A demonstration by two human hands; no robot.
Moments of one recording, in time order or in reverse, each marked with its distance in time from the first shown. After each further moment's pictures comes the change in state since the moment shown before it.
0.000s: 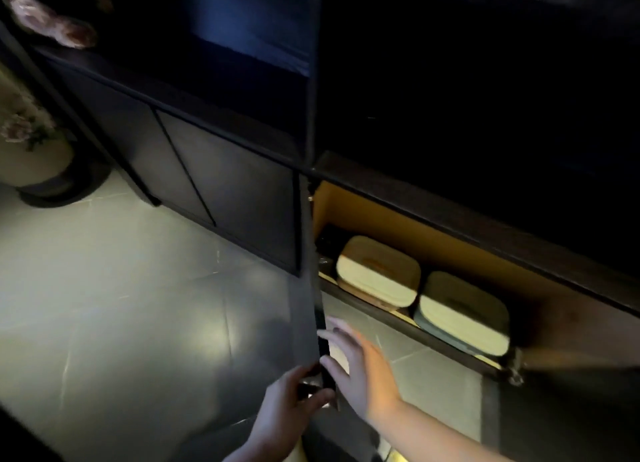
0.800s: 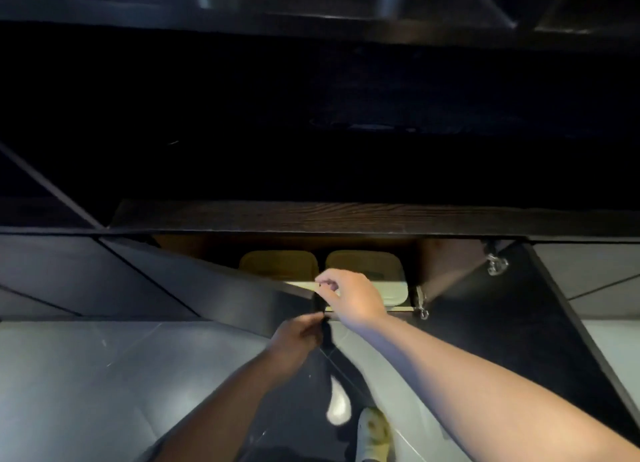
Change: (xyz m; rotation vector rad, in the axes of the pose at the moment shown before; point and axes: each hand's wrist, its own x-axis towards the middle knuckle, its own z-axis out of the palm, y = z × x) left_hand 0.139 0.131 0.172 0.154 -0.520 0.047; right_hand -0.020 0.156 -0.163 0.115 0.277 0.522
